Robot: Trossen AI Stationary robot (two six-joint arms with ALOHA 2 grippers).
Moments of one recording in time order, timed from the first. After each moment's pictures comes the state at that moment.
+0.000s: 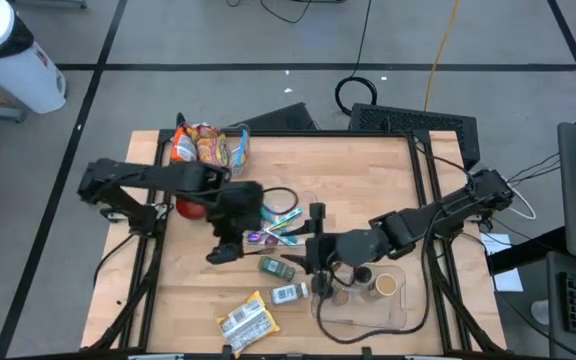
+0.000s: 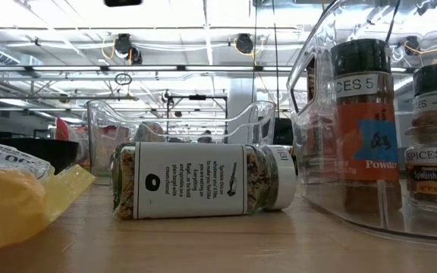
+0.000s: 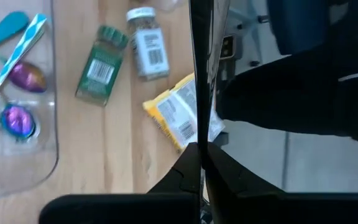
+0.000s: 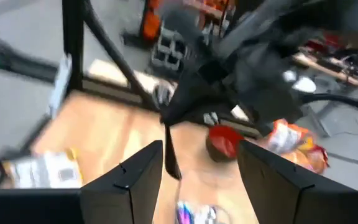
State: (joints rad) left arm -0.12 1.56 1.65 -1.25 0.53 -0.30; right arm 0.42 1.61 1.55 -0.27 0.48 -0.15
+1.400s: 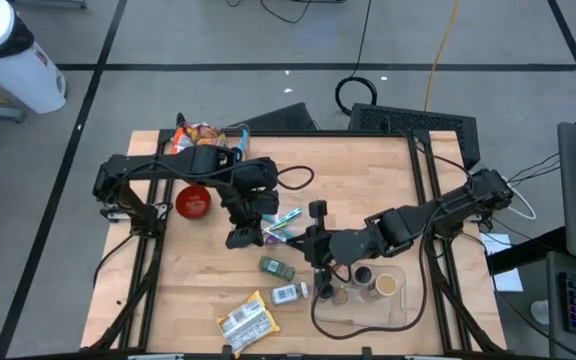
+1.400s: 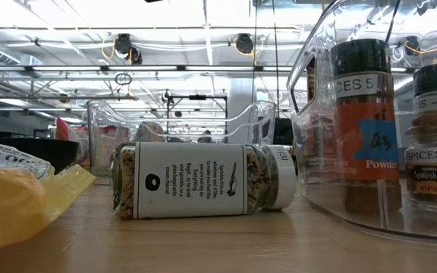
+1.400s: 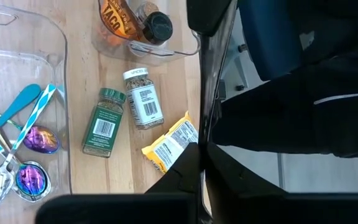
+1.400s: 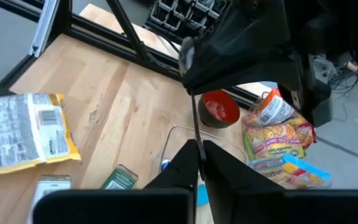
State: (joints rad) left arm -0.03 1.67 1.84 -1.22 0.60 -0.21; right arm 0.39 1.61 1.54 -0.42 0.49 -0.20
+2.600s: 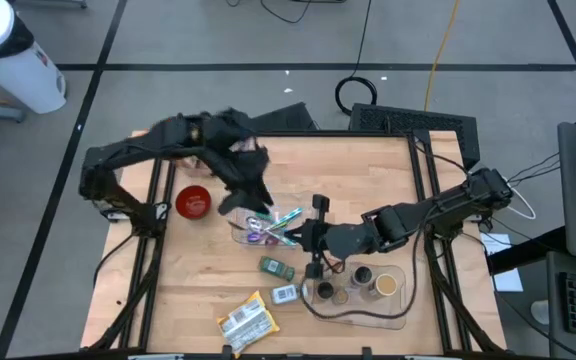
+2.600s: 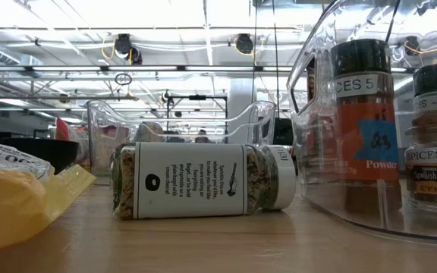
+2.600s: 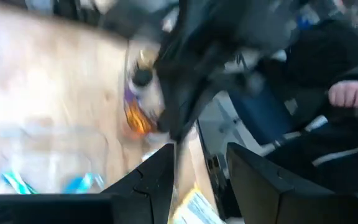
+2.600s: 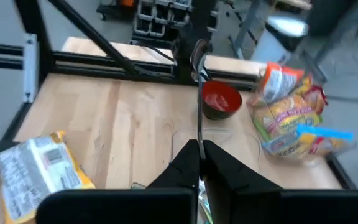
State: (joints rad) left arm 0.15 1.55 1.84 -1.00 0.66 -0.15; right arm 0.37 1.61 1.51 -0.38 0.50 0.08
